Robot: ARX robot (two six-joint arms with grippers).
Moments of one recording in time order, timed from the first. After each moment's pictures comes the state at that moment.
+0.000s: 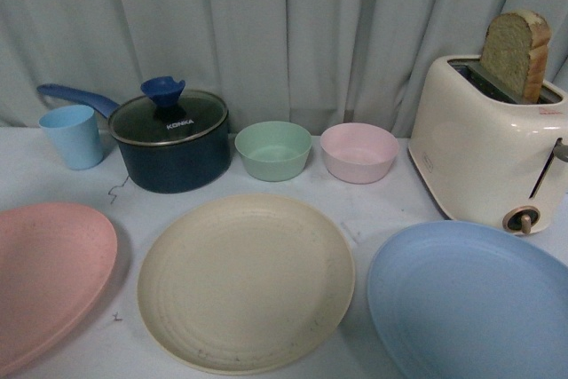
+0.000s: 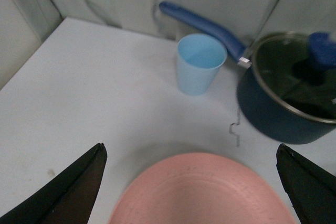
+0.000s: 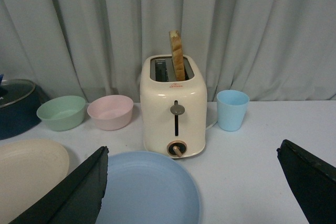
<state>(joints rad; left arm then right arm) 0.33 1.48 0.68 0.40 0.13 -0.03 0.00 0.00 0.01 0.00 0.00 0.00</state>
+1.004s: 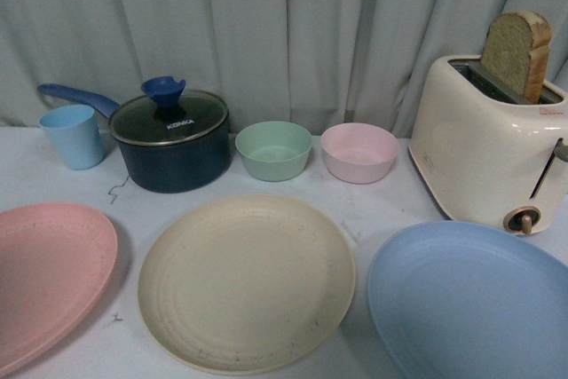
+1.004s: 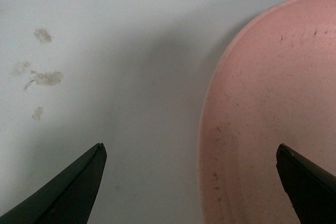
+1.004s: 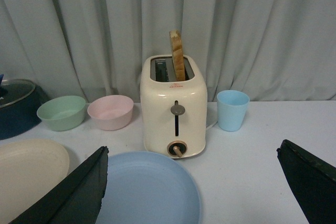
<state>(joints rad) 0.60 2.08 0.66 0.67 0.40 0.20 0.00 0.00 0.01 0.00 0.00 0.00</state>
